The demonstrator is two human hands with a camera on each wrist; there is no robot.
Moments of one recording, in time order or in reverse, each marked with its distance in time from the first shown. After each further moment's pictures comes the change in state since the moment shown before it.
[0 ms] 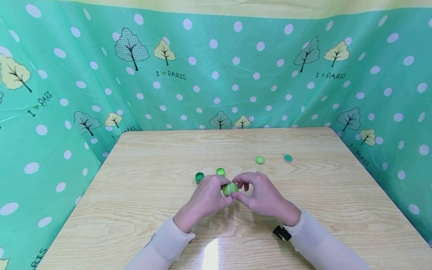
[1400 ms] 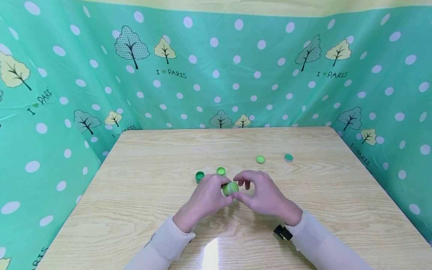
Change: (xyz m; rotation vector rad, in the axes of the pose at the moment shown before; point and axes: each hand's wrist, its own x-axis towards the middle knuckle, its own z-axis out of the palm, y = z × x) left_hand -0.001 0.002 -0.002 0.006 -0.006 -0.017; right_hand 0.000 -0.004 -0.003 0.020 0.008 0.012
